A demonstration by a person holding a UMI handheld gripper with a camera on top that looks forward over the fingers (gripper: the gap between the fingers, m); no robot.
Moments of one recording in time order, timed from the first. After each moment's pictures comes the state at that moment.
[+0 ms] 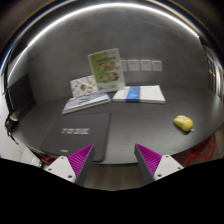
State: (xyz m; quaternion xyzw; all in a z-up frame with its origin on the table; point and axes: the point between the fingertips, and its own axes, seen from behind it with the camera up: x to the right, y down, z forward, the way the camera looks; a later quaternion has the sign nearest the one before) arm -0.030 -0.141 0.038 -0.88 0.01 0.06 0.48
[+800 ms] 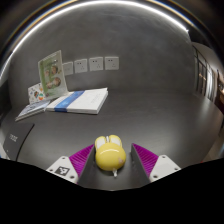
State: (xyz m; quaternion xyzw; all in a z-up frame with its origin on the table) arm 0.293 -0.023 -0.008 -0.87 0.05 -0.02 0.50
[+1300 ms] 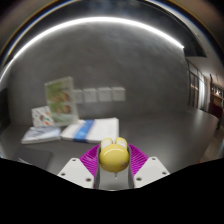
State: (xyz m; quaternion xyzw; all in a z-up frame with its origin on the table) arm 0.201 -0.017 0.111 -0.80 0.08 -0.06 0.59
